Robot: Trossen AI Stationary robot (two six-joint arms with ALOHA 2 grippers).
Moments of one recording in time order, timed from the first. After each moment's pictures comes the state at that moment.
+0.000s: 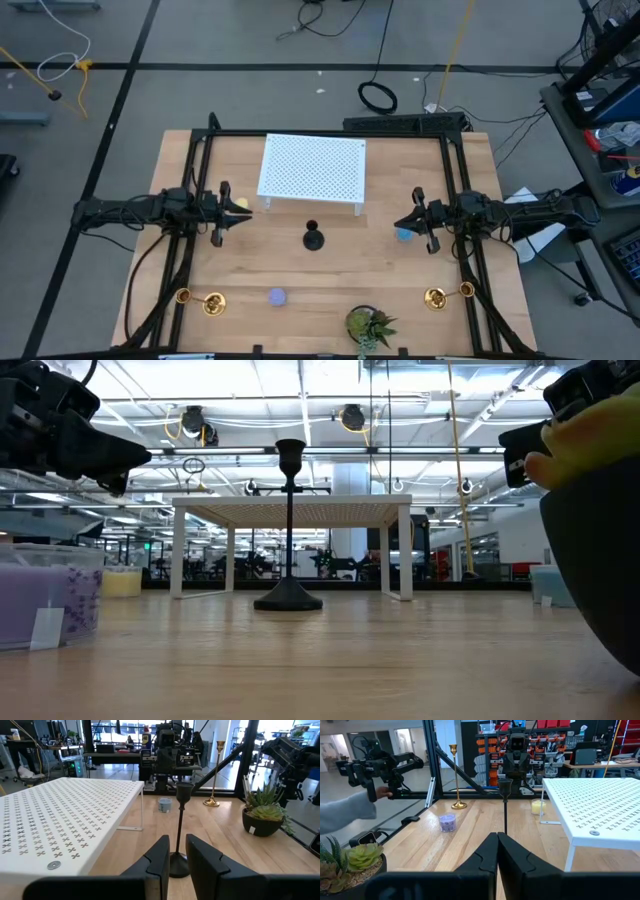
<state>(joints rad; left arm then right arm) 0.00 0.07 0.02 0.01 0.04 -0.03 0.00 0.35 0.02 0.33 -0.18 0.06</state>
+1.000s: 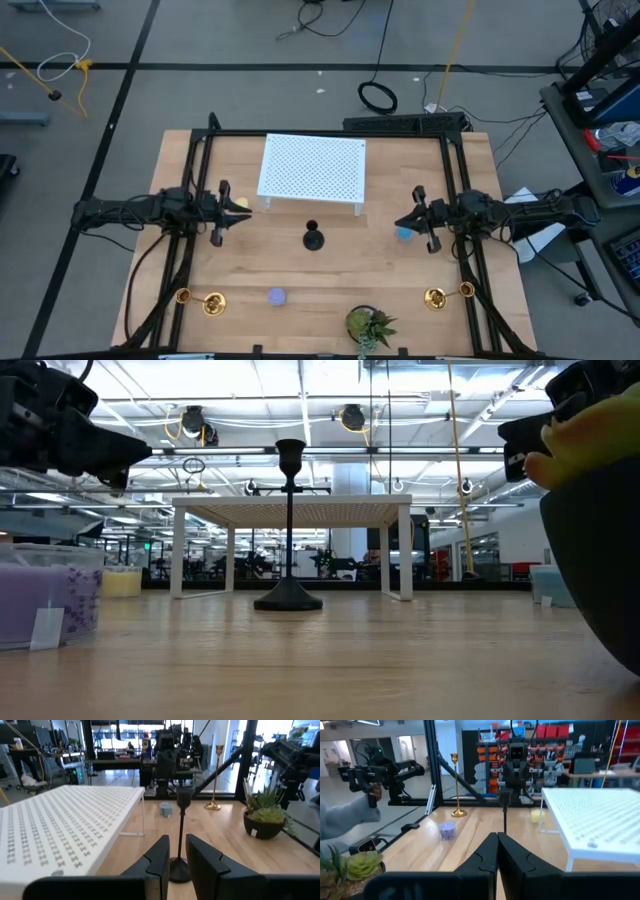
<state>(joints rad) 0.00 0.07 0.02 0.04 0.04 -0.01 0.00 0.35 0.02 0.39 -0.18 0.04</state>
